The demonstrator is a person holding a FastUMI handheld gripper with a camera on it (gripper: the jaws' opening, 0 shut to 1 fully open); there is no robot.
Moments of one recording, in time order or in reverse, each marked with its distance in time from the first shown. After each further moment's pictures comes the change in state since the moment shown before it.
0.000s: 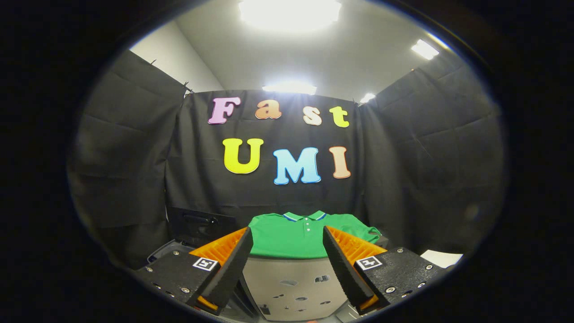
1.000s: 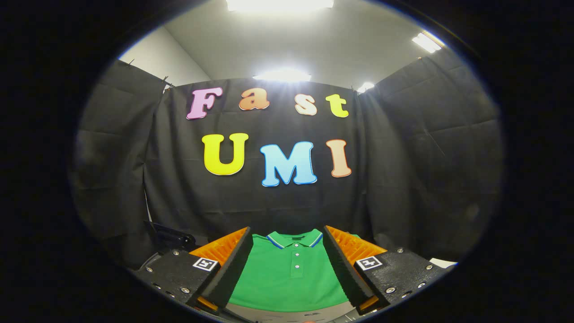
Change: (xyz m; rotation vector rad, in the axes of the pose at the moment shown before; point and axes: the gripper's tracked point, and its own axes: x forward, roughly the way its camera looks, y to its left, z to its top) arm 0.164 -0.047 0.026 0.031 0.106 -0.035
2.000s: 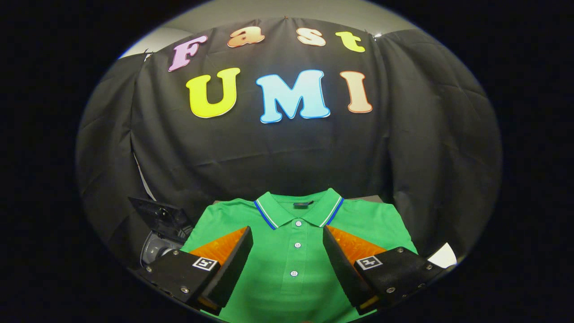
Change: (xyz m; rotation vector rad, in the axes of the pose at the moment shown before) arm 0.128 -0.004 -0.109 0.020 0.472 0.086
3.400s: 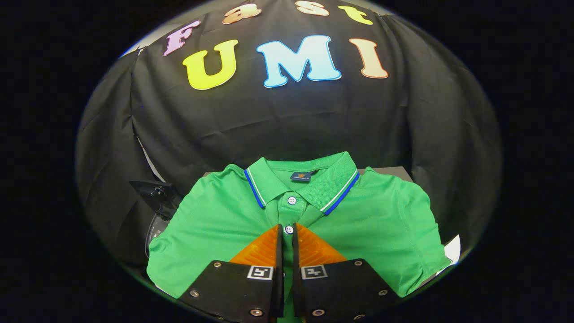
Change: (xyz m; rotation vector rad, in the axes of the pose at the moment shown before) arm 0.032 -0.004 -0.035 0.049 0.187 0.110
